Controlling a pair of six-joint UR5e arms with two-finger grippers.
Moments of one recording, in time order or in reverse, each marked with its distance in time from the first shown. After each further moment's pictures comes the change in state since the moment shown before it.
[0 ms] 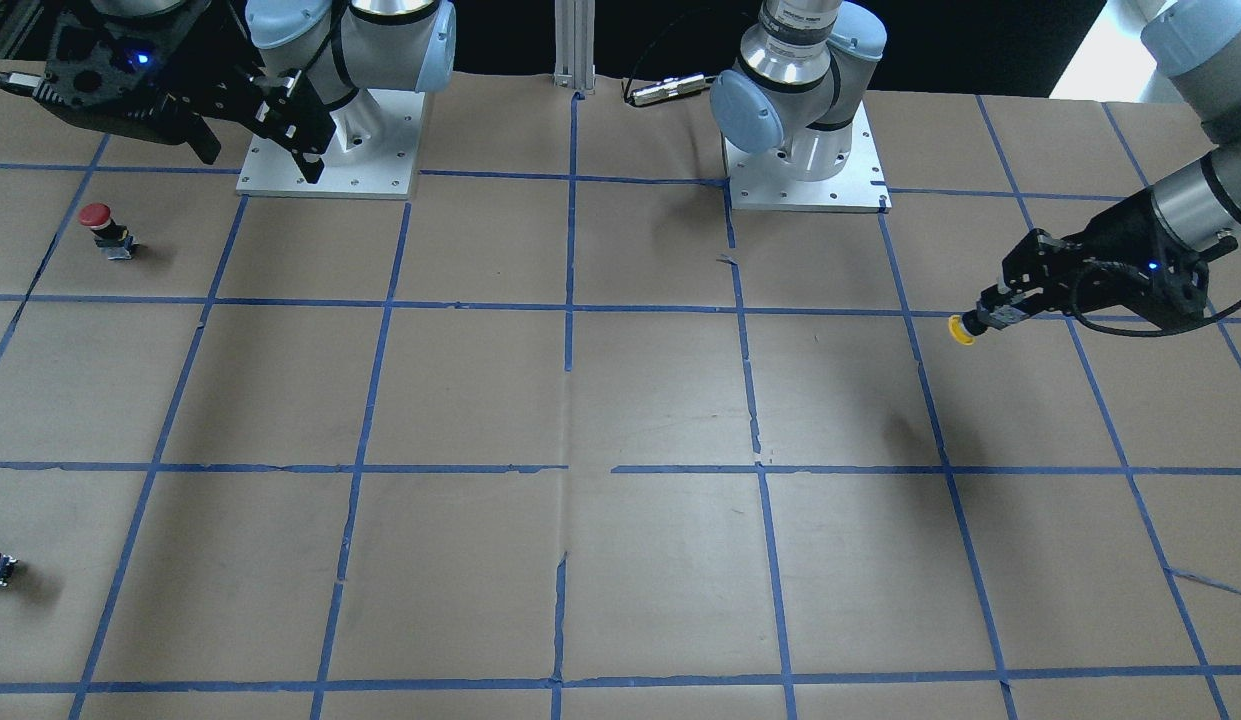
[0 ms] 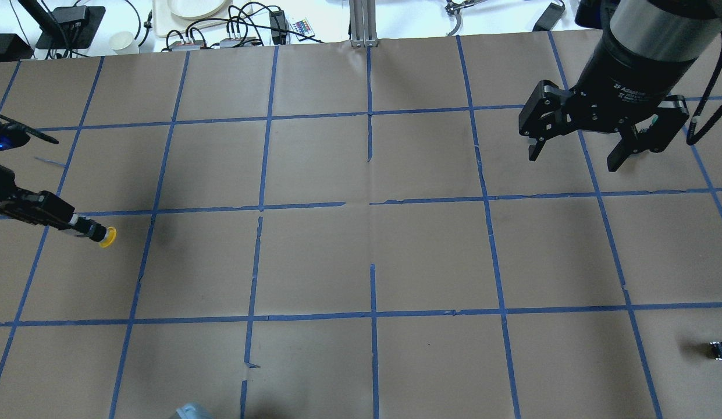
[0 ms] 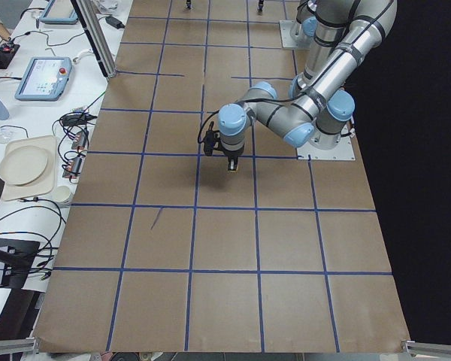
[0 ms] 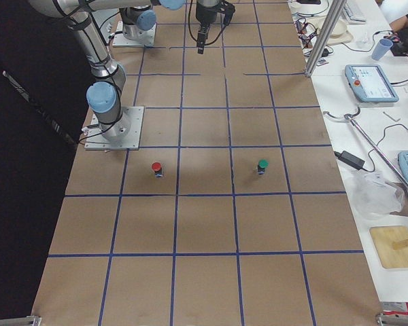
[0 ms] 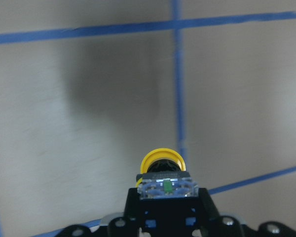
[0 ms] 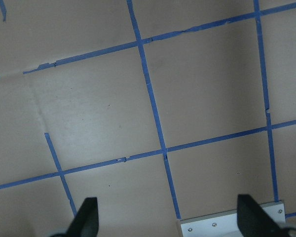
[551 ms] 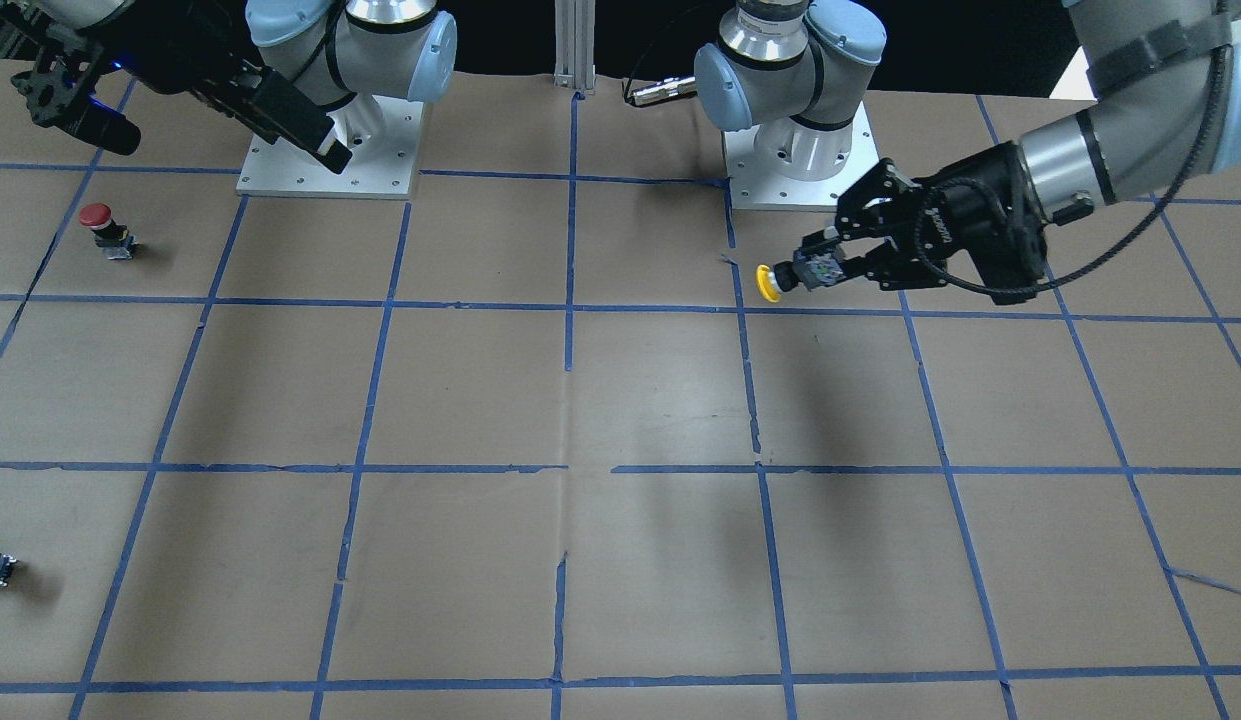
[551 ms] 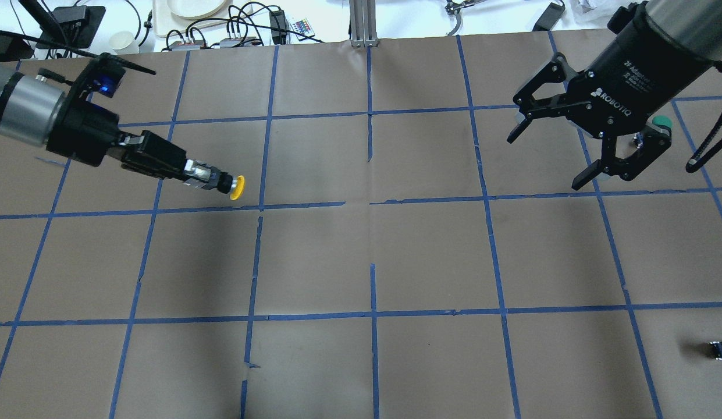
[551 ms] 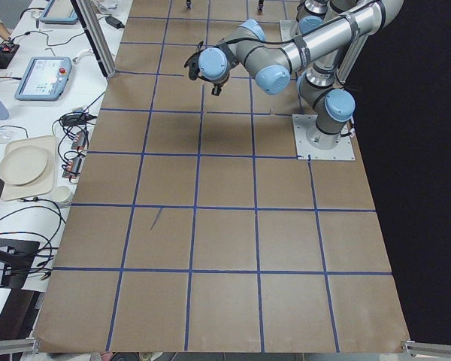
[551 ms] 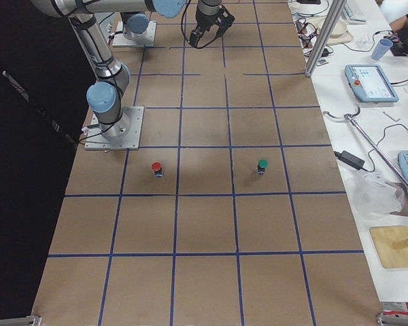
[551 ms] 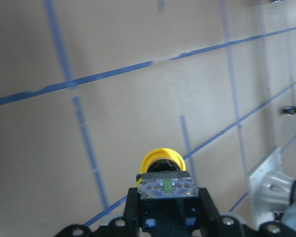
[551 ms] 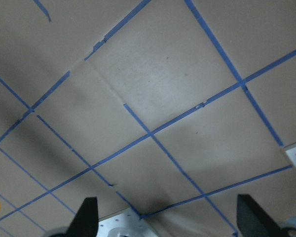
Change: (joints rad) left arm -0.323 0.067 0.056 -0.245 -0.465 -0.045; right arm -0.132 0.001 -0.010 0.166 0.382 0.261
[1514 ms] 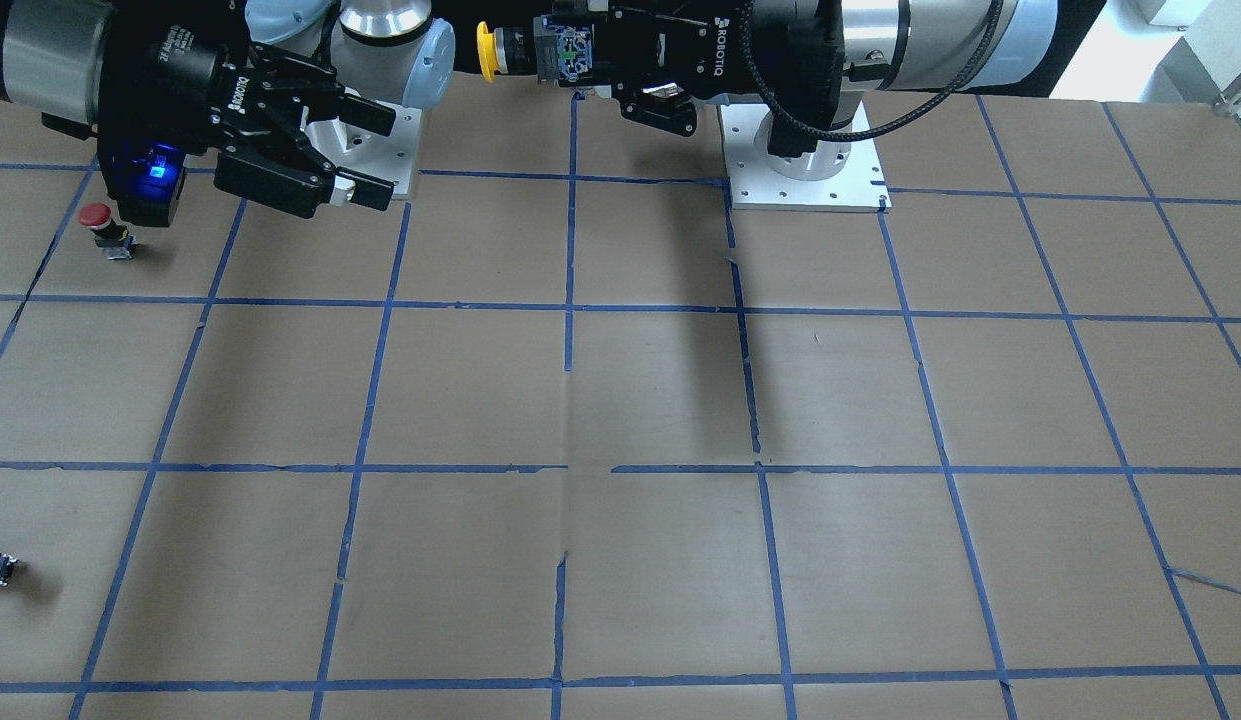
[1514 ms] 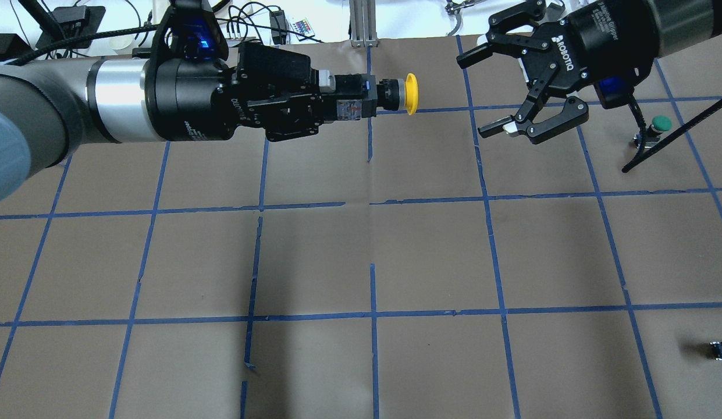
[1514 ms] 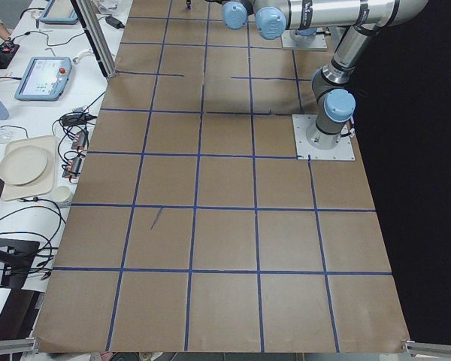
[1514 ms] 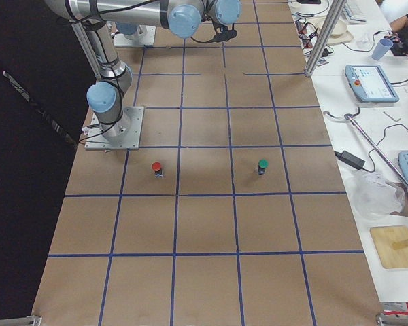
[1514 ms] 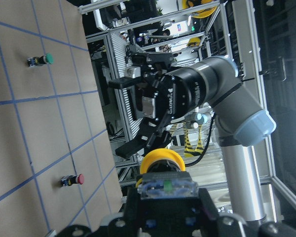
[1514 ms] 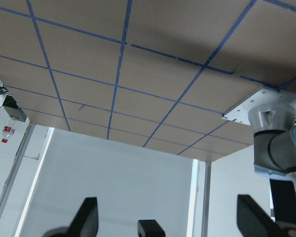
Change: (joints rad) left arm -0.268 0.105 -0.028 -0.226 -0.750 -0.065; right arm -0.078 0.098 0.006 0.214 0.609 0.329
